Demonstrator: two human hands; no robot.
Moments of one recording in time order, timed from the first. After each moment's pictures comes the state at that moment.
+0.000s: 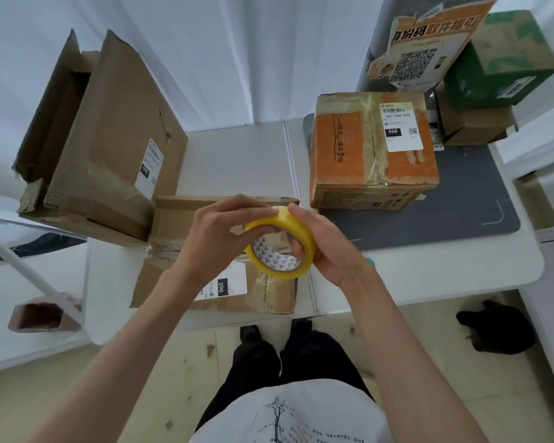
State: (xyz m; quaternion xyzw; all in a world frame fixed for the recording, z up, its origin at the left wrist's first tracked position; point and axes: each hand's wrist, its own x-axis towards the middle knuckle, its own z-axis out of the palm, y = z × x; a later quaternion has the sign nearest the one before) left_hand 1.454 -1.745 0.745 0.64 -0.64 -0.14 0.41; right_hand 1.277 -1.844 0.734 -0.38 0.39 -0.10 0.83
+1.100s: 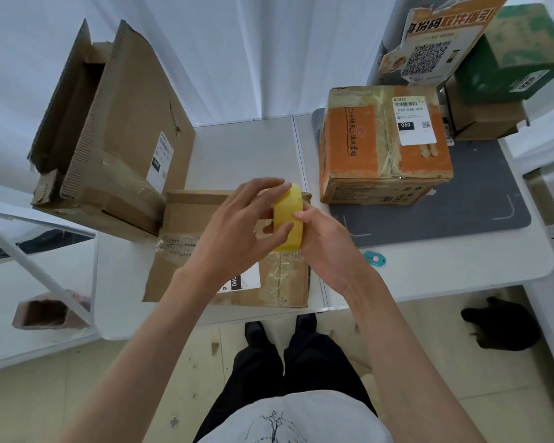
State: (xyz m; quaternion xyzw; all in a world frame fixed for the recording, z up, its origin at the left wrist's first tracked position) left_hand 1.452 -1.733 0.753 0.68 -0.65 -0.14 0.30; right_hand 1.295 -1.810 0.751 -0.31 0.29 -0.18 0.89
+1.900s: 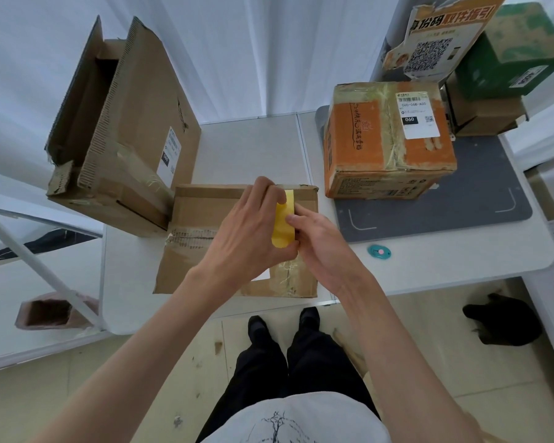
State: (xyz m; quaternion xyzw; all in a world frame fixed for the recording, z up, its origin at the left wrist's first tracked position) left_hand 1.442 -1.712 0.757 0.72 -0.66 -0.11 0.20; right_hand 1.308 -1.782 0.730 -0.37 0.35 -0.17 0.85
